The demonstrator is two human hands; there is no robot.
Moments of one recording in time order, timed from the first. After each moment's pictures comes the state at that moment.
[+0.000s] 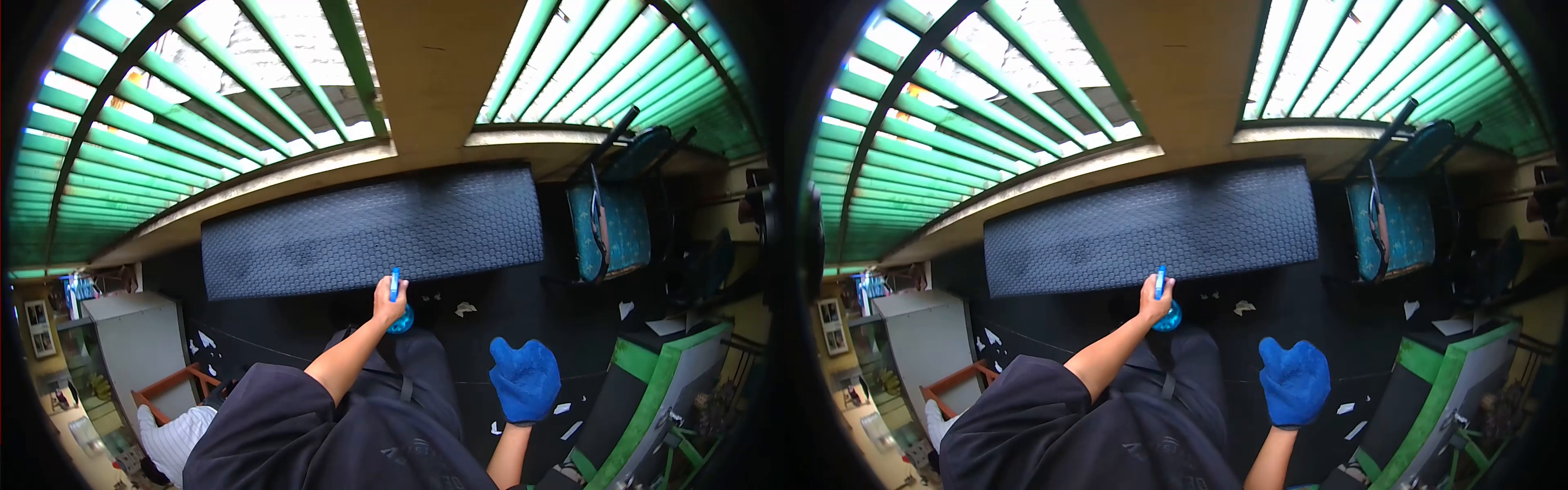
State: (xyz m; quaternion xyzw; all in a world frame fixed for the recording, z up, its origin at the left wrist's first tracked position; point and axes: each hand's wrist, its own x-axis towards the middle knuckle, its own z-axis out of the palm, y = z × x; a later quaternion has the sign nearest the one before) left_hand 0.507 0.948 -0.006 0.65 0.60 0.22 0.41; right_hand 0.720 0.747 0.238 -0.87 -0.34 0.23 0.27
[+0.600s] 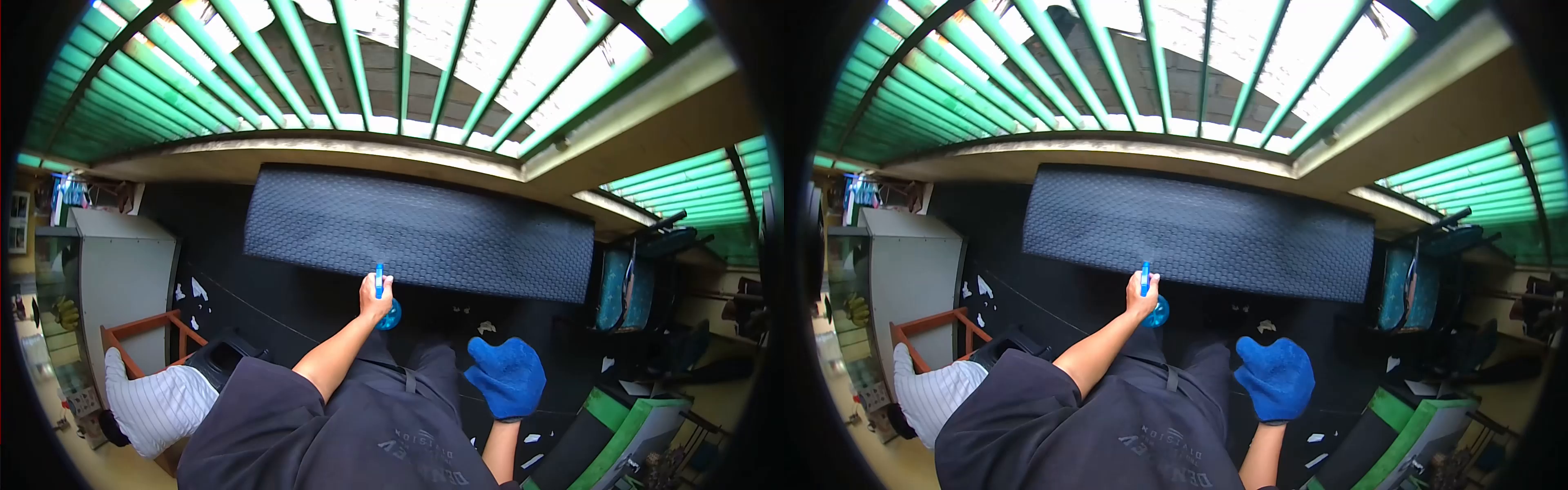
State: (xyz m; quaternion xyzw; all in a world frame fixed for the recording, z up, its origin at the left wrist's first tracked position) left_hand 0.249 1.003 0.000 0.53 0.70 0.30 0.38; right_hand 0.518 0.835 0.207 -0.79 -0.50 0.28 0.22
